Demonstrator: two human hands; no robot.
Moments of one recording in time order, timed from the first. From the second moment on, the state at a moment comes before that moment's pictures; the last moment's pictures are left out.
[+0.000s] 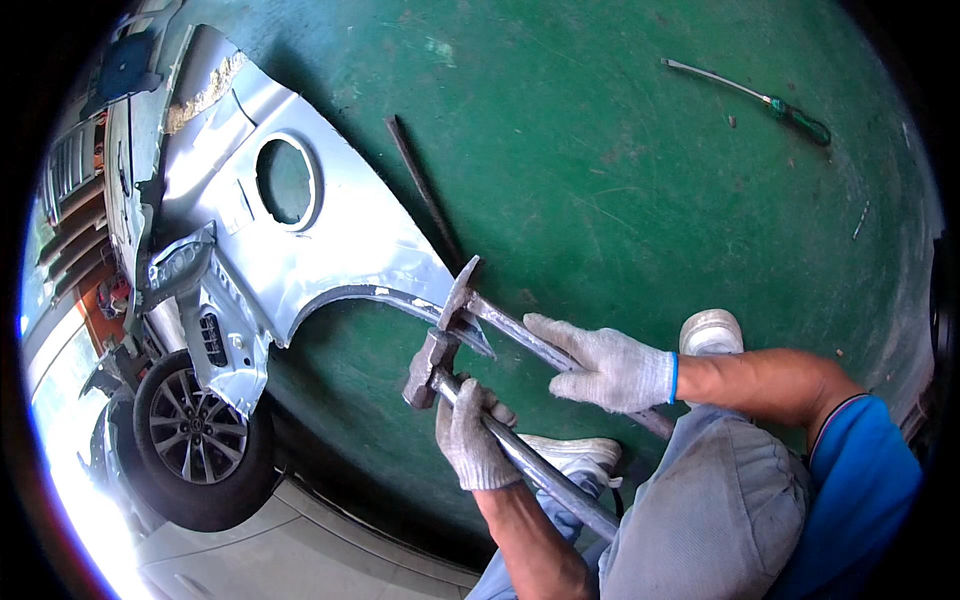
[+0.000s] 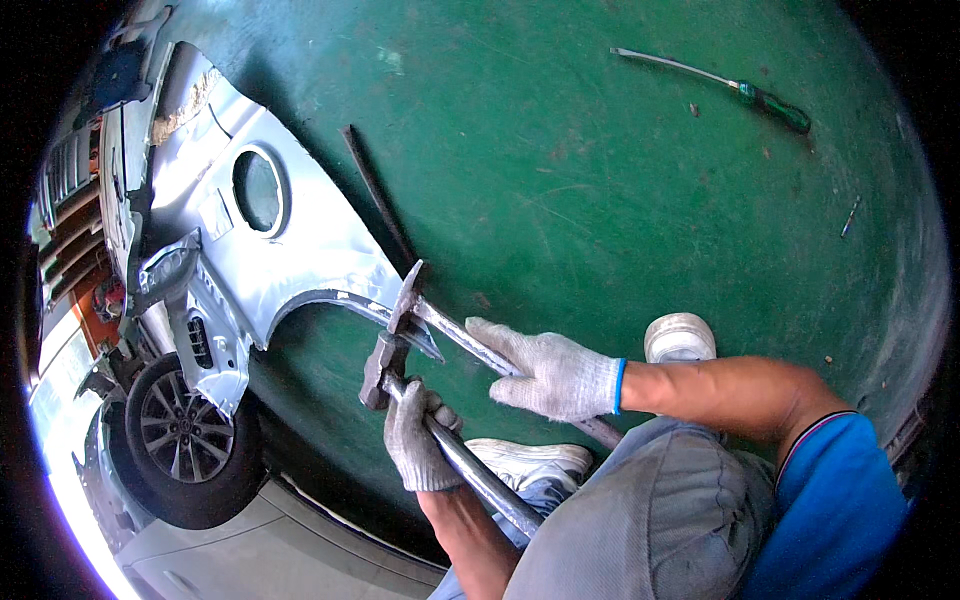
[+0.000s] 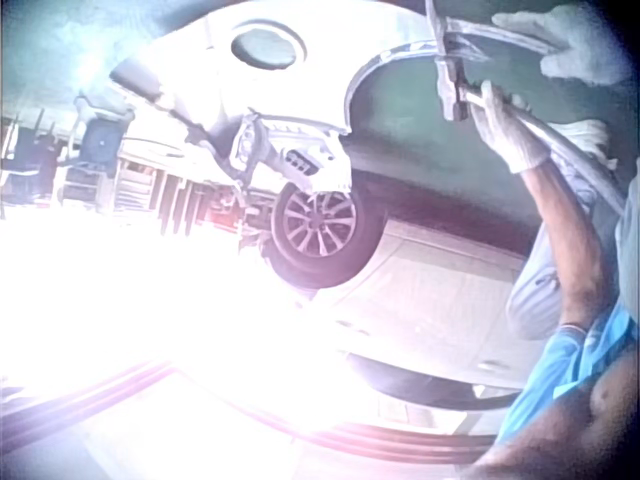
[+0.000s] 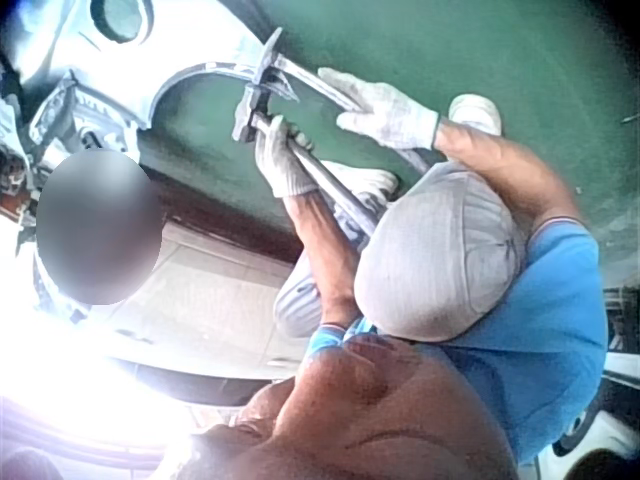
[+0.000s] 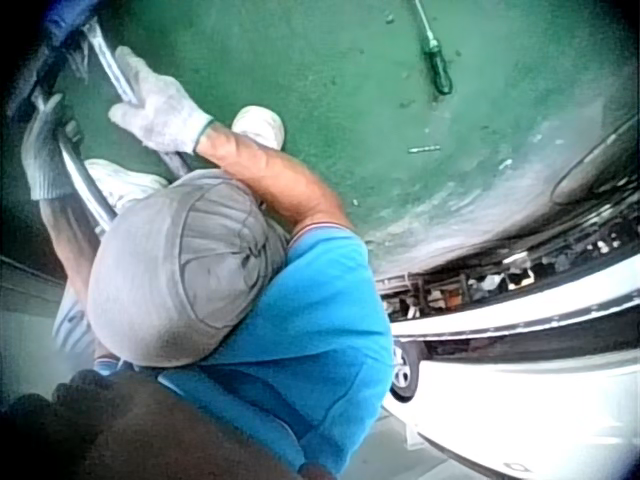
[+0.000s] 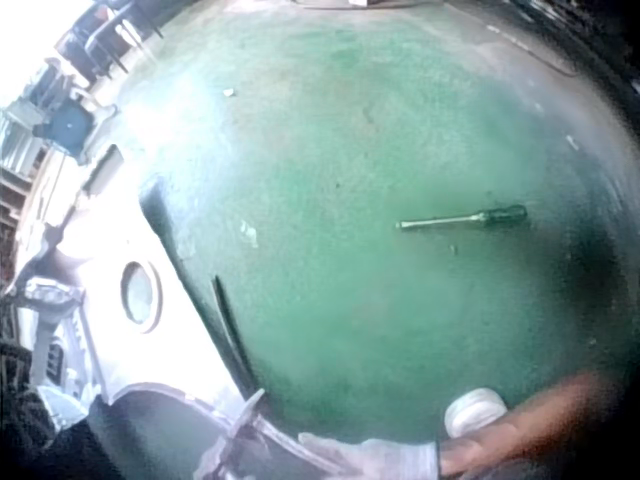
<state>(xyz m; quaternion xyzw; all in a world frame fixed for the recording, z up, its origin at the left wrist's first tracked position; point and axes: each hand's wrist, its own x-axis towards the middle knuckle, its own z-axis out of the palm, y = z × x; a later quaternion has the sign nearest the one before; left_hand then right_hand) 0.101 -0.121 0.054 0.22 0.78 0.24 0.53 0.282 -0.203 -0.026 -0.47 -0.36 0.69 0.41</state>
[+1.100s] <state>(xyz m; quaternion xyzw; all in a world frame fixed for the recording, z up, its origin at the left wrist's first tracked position) 0.095 -0.115 0.054 0.21 0.78 0.26 0.52 0.281 -0.200 -0.038 -0.48 -0.41 0.65 0.42</state>
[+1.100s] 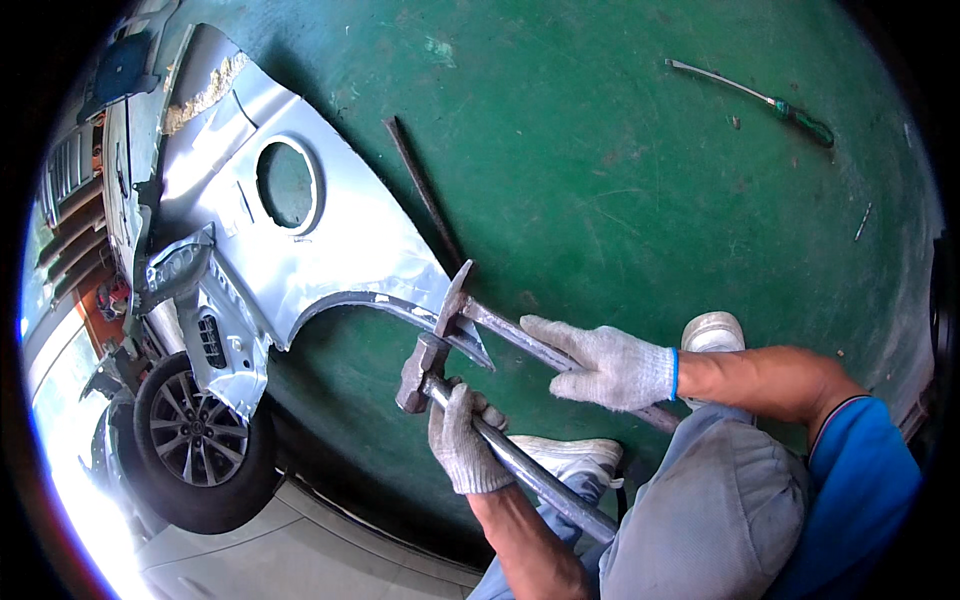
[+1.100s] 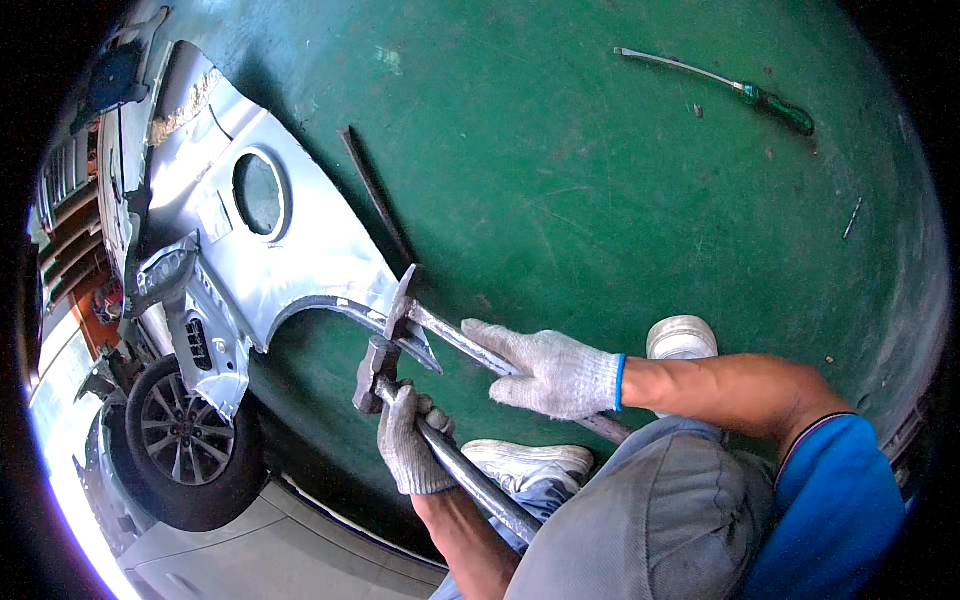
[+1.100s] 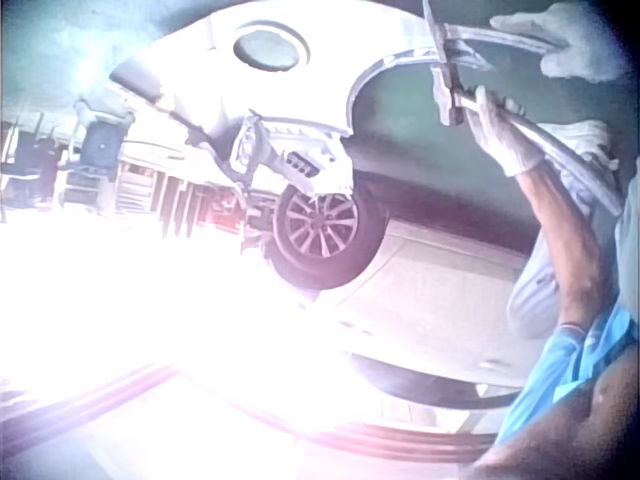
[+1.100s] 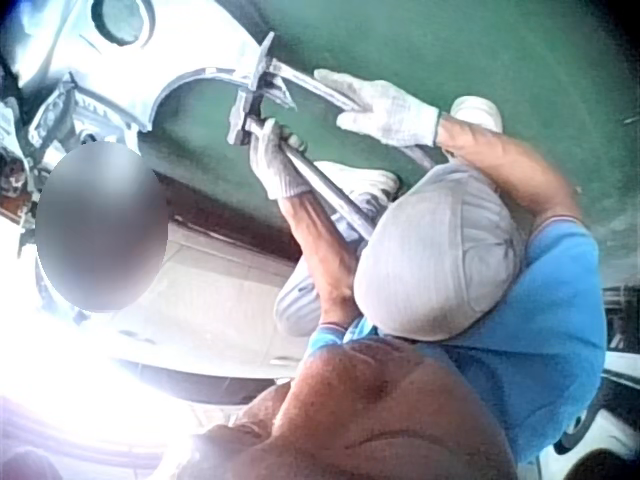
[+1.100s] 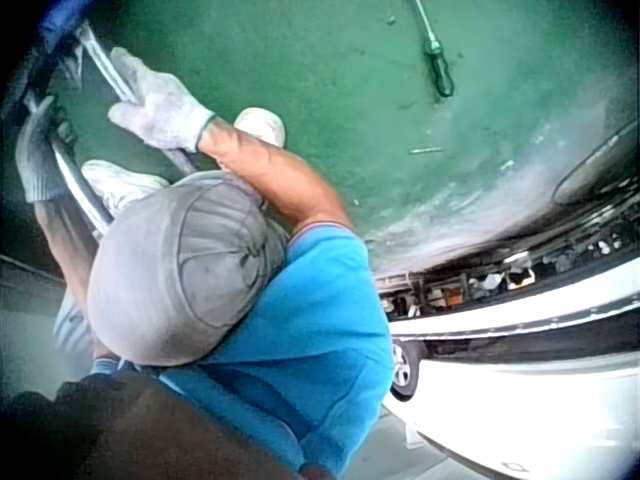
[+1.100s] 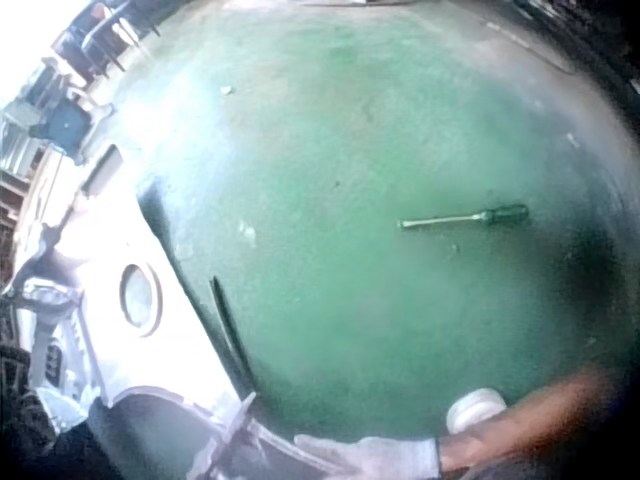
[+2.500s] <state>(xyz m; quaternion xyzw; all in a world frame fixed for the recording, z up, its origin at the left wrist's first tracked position) 0.099 -0.133 0.067 0.25 0.78 0.24 0.53 0.291 -0.222 -0.015 -0.44 -0.31 0.75 0.39</state>
